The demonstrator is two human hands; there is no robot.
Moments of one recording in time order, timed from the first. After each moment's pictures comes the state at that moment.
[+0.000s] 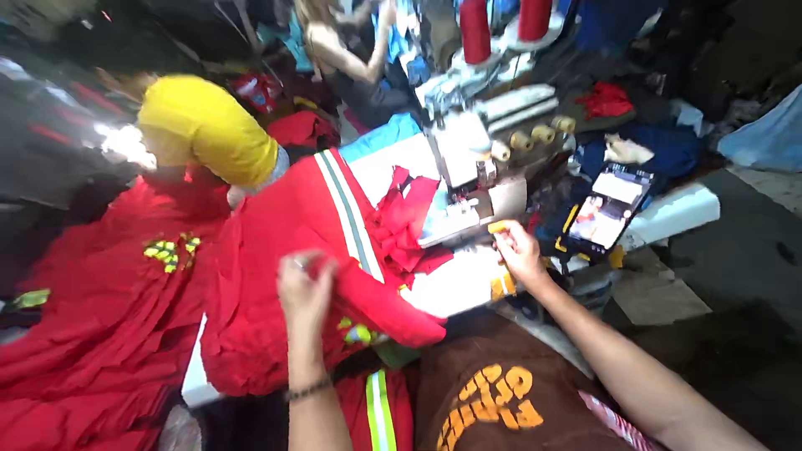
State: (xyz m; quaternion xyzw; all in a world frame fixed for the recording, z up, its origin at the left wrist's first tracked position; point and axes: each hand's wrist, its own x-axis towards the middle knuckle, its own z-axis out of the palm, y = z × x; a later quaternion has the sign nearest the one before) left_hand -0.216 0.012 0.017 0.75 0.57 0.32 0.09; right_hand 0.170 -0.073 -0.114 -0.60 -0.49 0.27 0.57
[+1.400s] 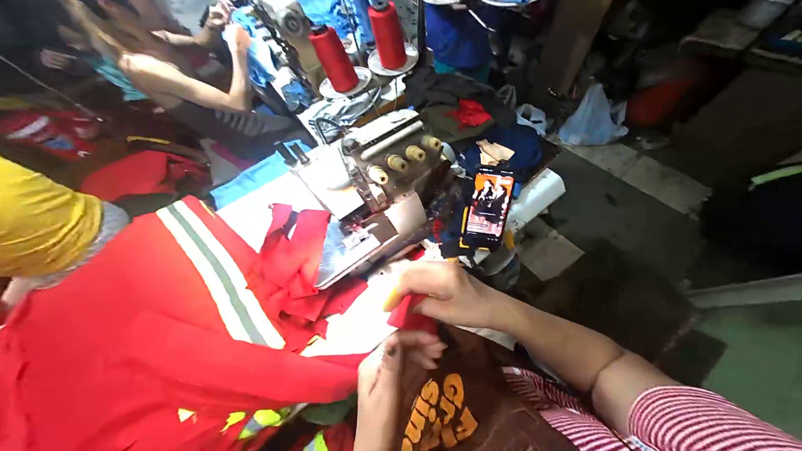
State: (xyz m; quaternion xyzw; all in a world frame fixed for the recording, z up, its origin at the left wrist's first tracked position) left_hand -0.030 -0.142 -0.002 0.61 0.24 0.37 0.66; right_hand 0.169 -0.137 0.011 -0.39 -0.72 0.23 0.53
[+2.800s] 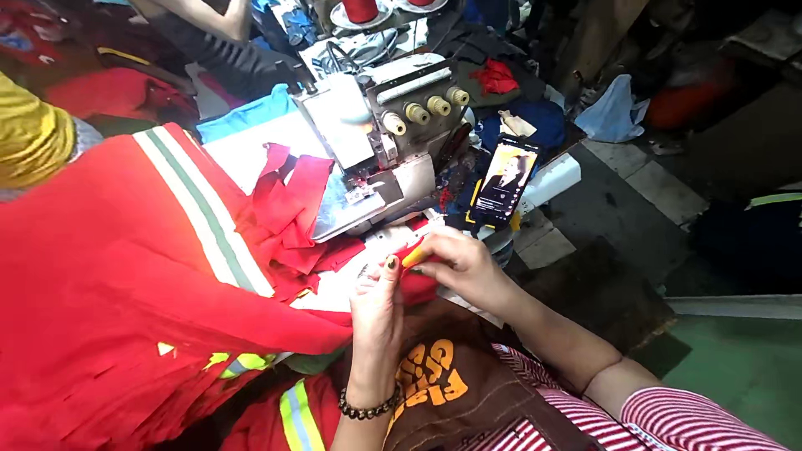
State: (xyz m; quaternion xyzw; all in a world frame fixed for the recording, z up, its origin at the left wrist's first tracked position) left_hand 0.012 -0.112 -0.018 0.33 0.31 0.52 0.73; right_hand 0.162 -0.158 0.006 -0.54 -0.62 0.25 0.52
